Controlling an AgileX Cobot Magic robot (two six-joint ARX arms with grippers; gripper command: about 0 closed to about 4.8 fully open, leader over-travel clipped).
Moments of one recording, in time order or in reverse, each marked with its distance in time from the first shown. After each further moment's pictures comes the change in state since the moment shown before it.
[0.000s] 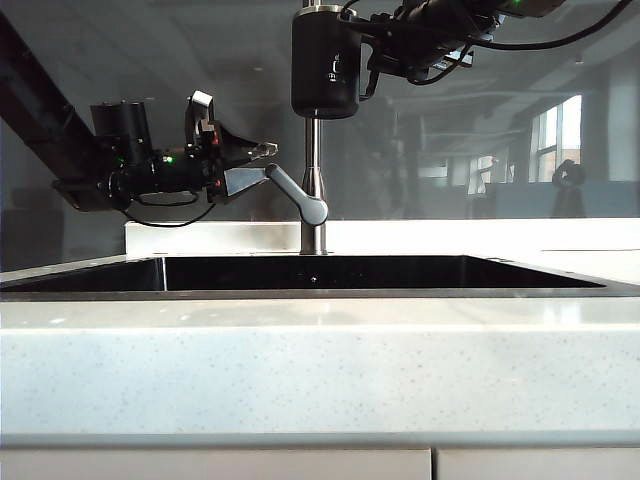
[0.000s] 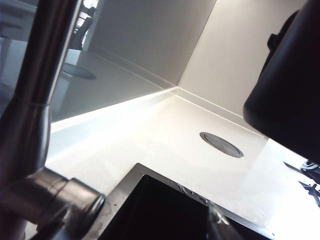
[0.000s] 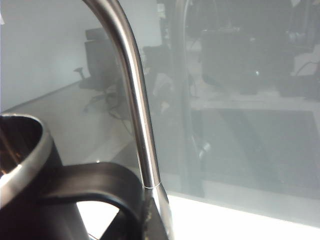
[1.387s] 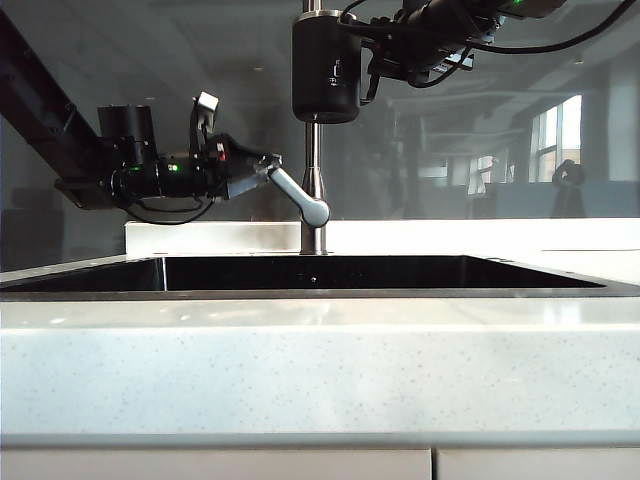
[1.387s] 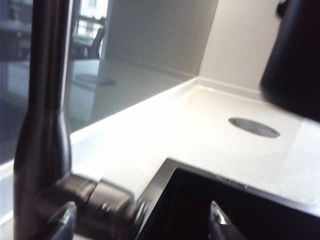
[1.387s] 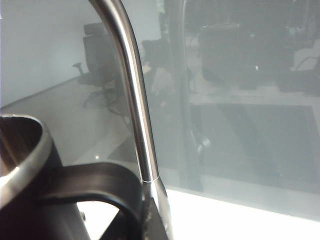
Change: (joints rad) left arm -0.005 -0.001 0.006 -0.124 -0.054 0.315; right arm 0.000 0.000 -0.001 -0.015 0.000 -0.001
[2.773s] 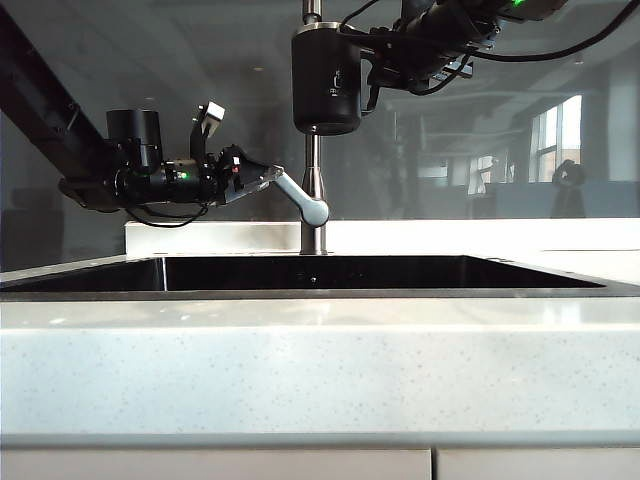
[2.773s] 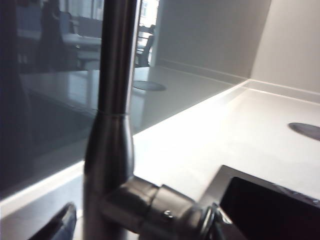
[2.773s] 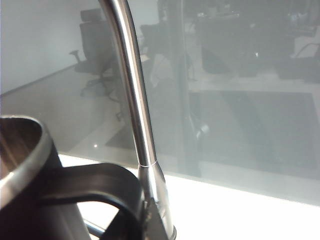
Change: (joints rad) left arm -0.008 0.000 0.000 -0.074 -0.210 0.157; right arm 0.000 0.004 0.000 -0.040 0.000 -0.004
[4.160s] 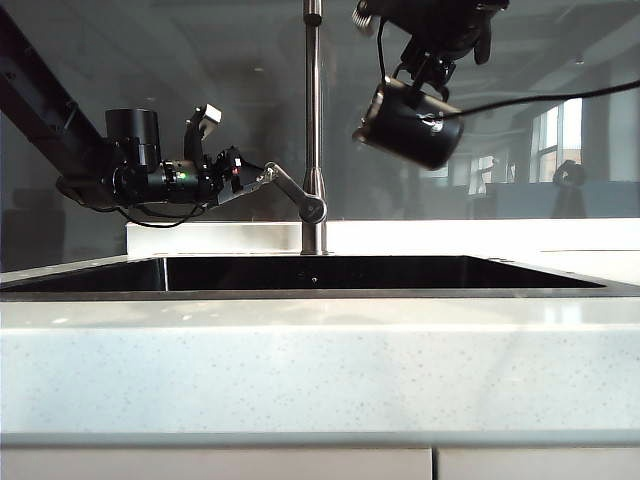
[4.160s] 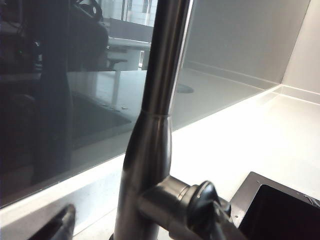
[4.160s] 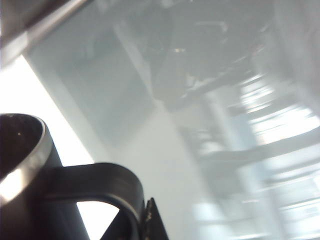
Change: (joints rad) left arm 0.004 -0.004 0.003 -0.032 -0.090 0.000; right arm 0.009 -0.087 -0.001 -0.183 0.299 -1.203
